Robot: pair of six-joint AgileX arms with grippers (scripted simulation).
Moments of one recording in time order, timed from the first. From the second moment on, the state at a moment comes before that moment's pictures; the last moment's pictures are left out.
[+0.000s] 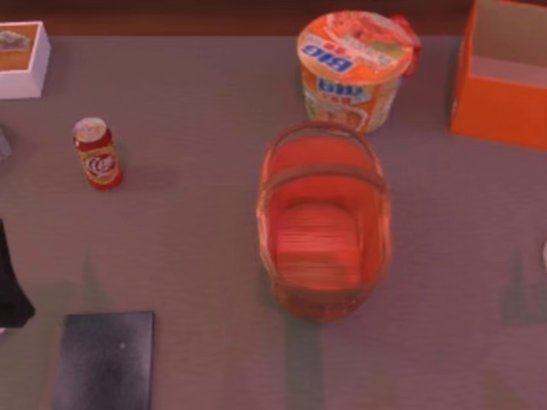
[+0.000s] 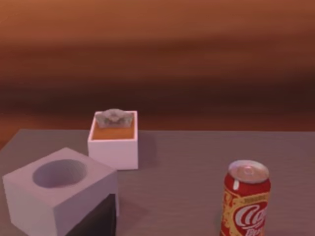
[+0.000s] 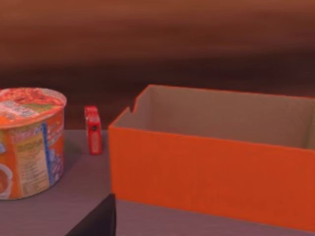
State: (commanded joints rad) left arm 0.00 0.00 0.00 0.00 0.00 0.00; right arm 0.00 0.00 0.00 0.00 0.00 0.00
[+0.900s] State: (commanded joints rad) left arm -0.10 0.77 0.75 -0.54 0.08 0.24; right arm 0.00 0.00 0.00 0.00 0.00 0.00
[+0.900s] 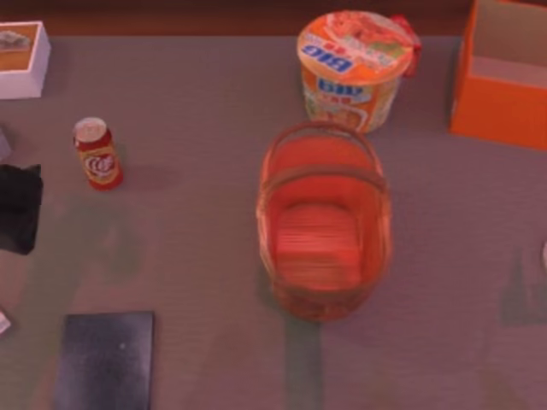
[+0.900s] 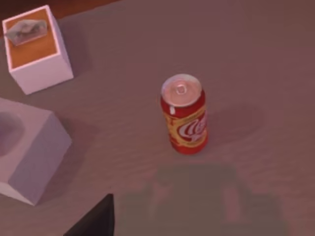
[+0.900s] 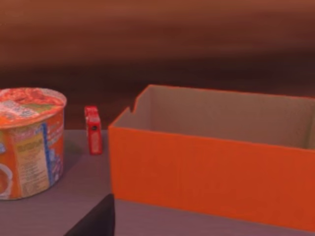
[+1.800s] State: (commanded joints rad) left arm -0.12 2.23 2.06 -1.31 0.02 0.65; right arm 0.00 0.00 0.00 0.00 0.00 0.00
